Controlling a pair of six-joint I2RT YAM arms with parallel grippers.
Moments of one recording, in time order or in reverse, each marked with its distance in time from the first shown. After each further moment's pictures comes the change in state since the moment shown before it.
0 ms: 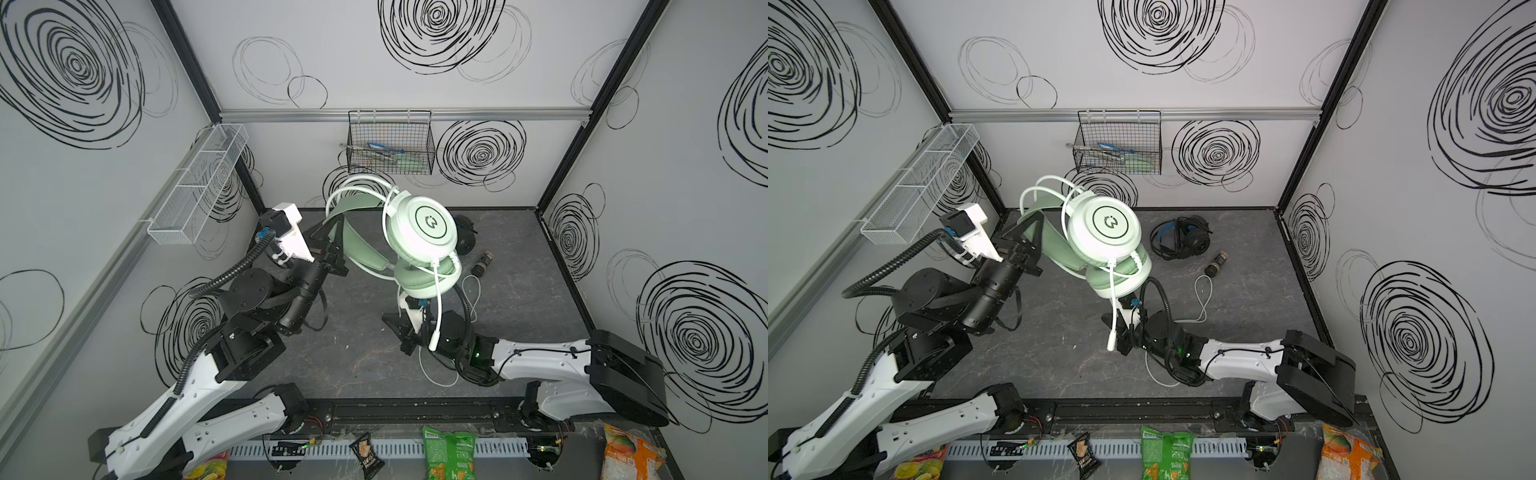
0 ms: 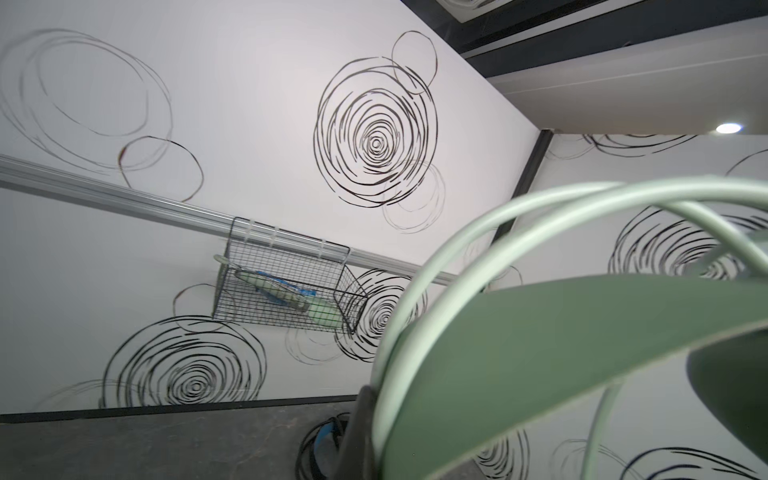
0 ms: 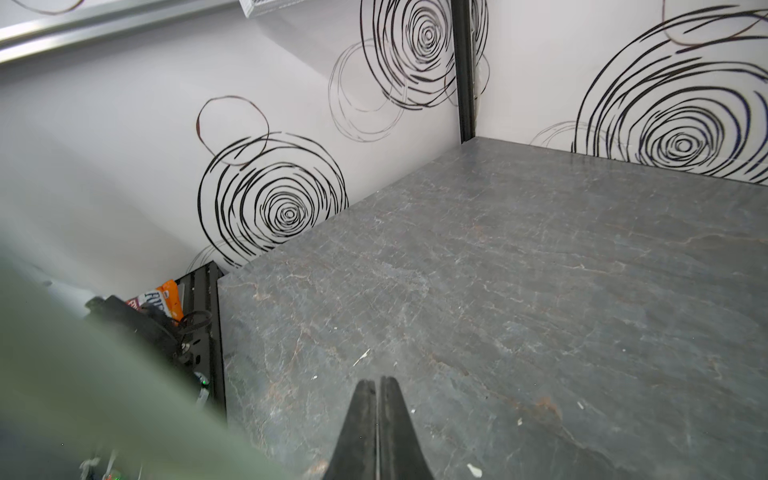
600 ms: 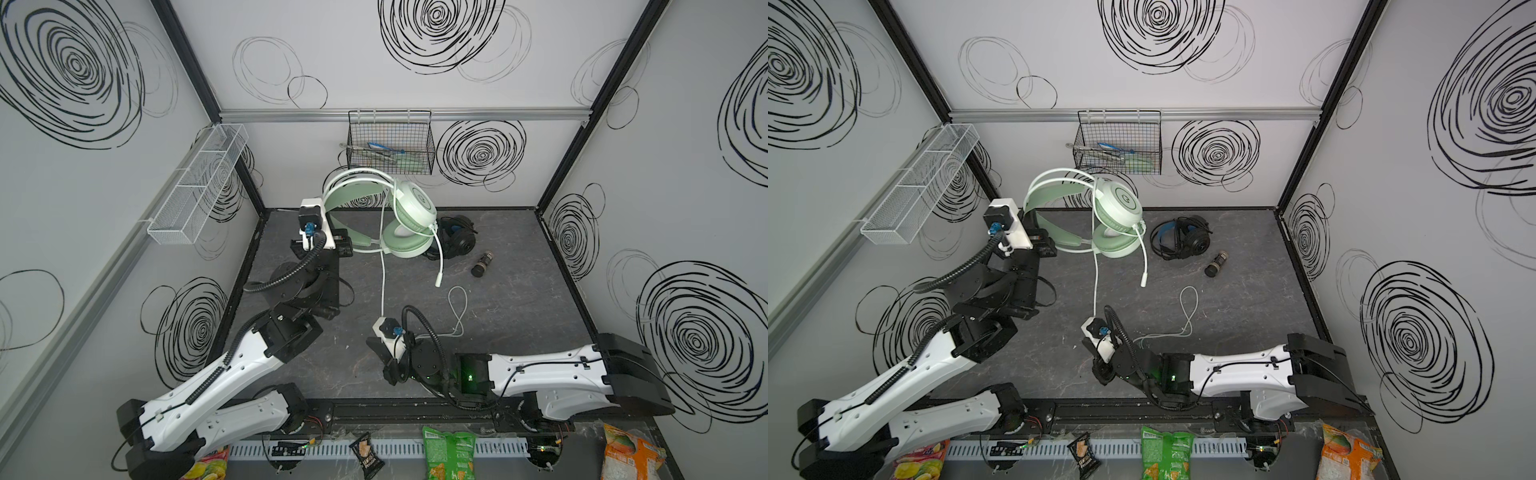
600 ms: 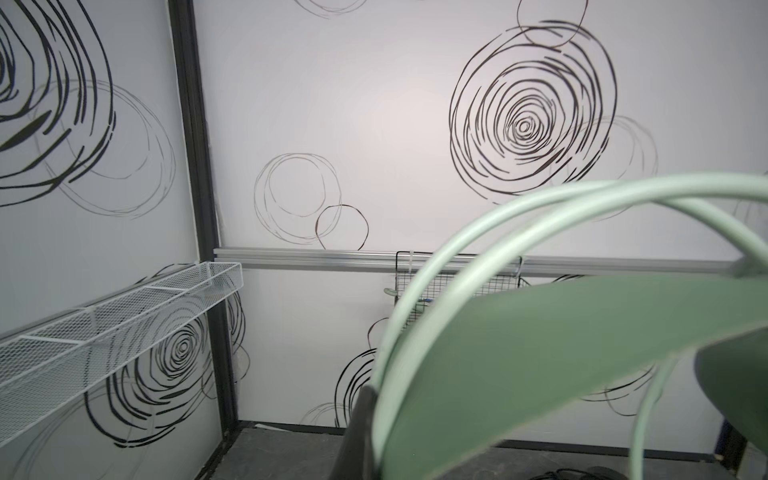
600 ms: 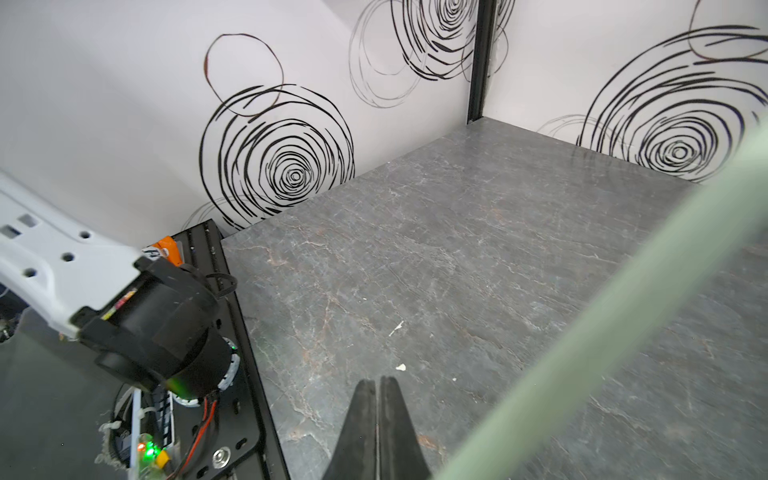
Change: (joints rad) left arm 0.023 0.153 -0.136 0.417 -0.383 0.559; right arm 0.299 0.008 0.238 -0.359 0.337 -0.024
